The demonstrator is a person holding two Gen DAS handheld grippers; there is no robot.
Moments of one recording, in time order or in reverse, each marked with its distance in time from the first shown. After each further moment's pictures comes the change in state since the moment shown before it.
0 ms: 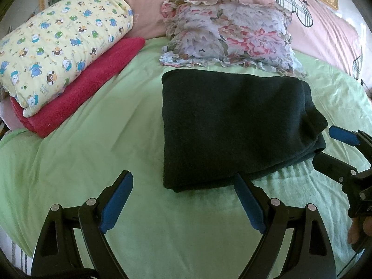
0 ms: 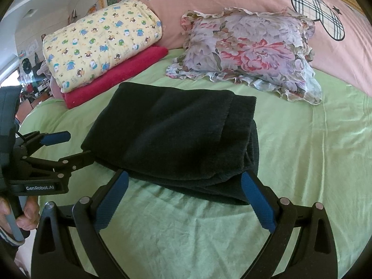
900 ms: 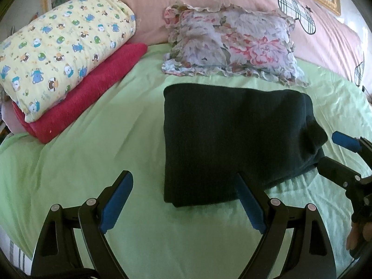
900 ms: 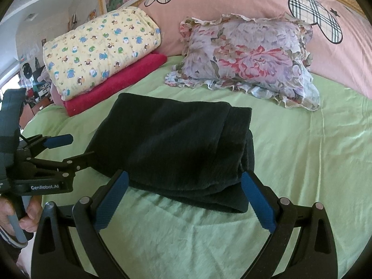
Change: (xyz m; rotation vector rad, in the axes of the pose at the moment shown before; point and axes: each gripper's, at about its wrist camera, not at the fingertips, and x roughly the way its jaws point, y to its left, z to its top) left arm -0.003 -0.001 0.014 -0.019 -0.030 0.008; right arm -0.006 -0.003 0.009 0.014 -0.033 0.005
